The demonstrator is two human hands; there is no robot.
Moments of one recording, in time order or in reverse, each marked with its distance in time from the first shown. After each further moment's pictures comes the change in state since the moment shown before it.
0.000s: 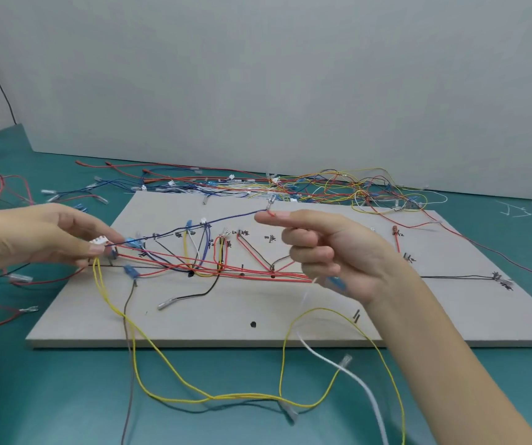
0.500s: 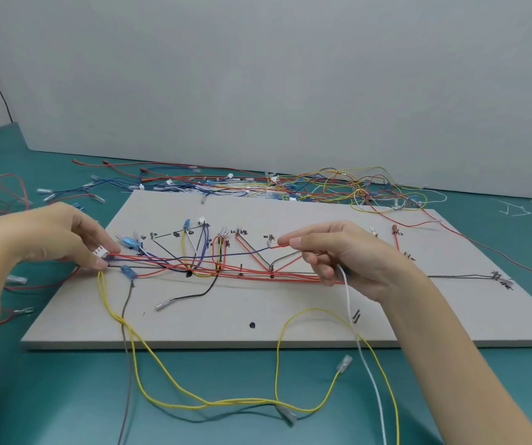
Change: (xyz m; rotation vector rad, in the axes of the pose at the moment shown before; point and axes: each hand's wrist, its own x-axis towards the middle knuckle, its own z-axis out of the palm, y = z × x) left_hand 0.005 0.013 0.013 0.420 0.206 -0.075; right_hand 0.001 0.008 -0.033 -0.439 0.221 -0.021
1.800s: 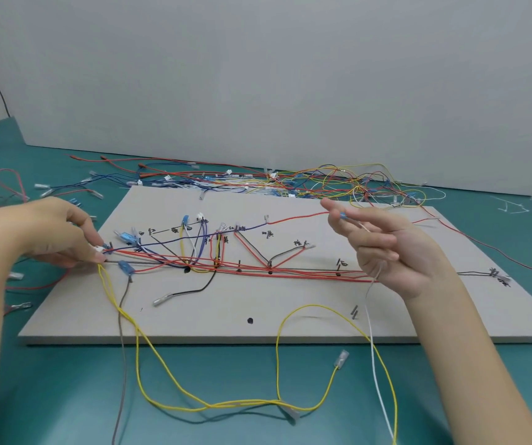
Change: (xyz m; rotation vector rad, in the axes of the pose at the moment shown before) left_hand -0.013 0.019 0.005 -0.130 0.115 -0.251; right_hand -0.013 0.009 -0.041 0.776 -0.076 -0.014
